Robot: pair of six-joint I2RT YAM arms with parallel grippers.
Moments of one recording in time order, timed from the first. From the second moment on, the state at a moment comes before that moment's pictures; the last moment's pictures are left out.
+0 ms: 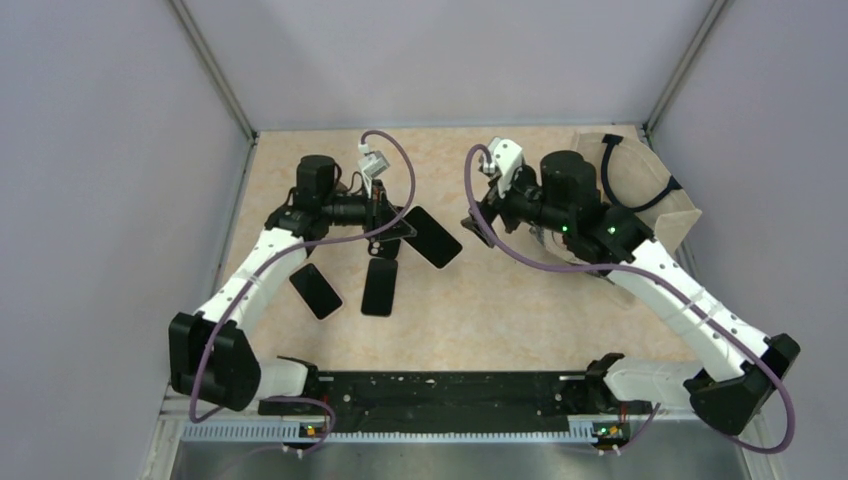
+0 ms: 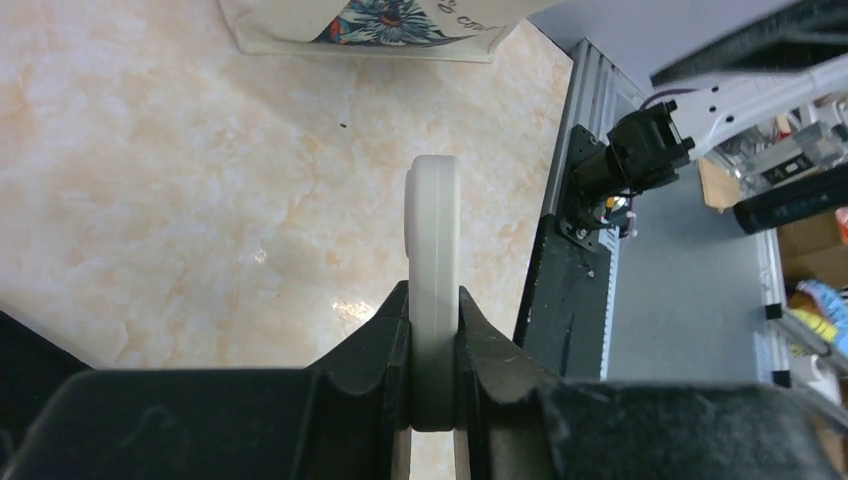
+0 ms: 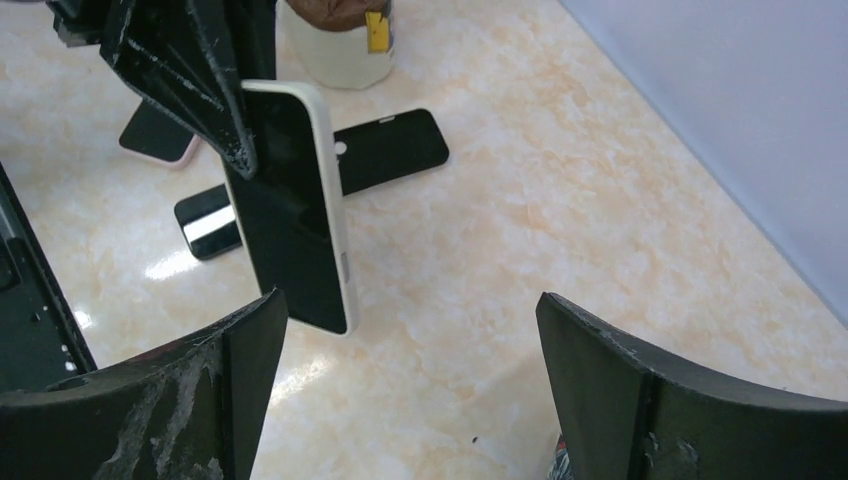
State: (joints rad) left arm -0.27 1.33 1.05 -0.24 1.05 -0.12; right arm 0.70 1.19 1.28 -0.48 -0.20 -0.25
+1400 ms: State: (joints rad) left arm -0.18 1.13 0.85 0.65 1.34 -0.65; right arm 0.56 1.32 1.33 -0.47 -0.97 -0.28
